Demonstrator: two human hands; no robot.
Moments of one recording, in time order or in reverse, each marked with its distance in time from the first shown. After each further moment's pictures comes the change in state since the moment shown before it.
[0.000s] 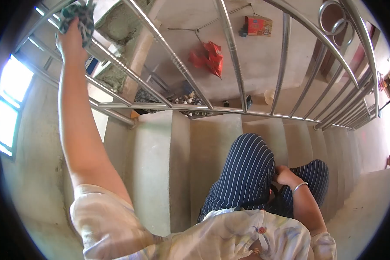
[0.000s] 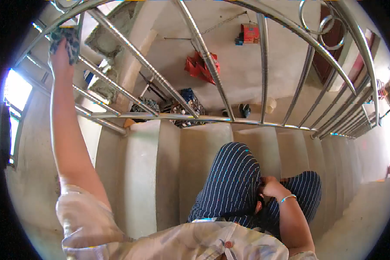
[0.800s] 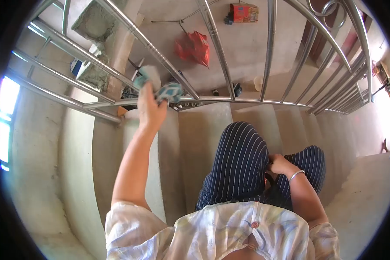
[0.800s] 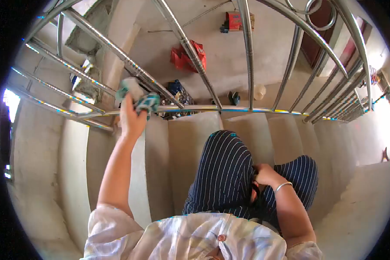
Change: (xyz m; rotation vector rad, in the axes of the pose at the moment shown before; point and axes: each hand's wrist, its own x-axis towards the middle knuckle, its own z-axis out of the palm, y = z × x) left_hand -0.285 -0.092 -0.025 0.669 -0.687 0.141; right_hand 0.003 0.014 0.010 -0.004 0.035 -0.024
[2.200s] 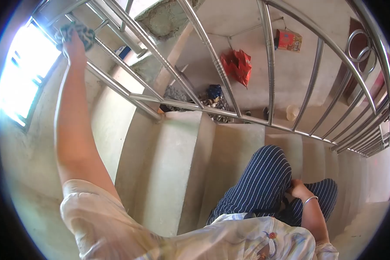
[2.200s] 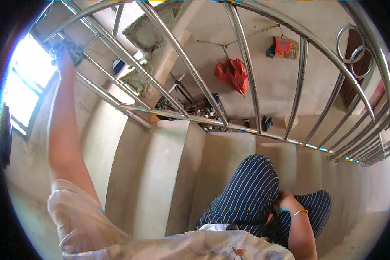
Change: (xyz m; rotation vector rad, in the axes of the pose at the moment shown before) left_hand 0.217 -0.095 -0.317 -0.238 0.742 -0.139; right_hand 0.008 0.002 -0.010 0.002 -0.108 0.140
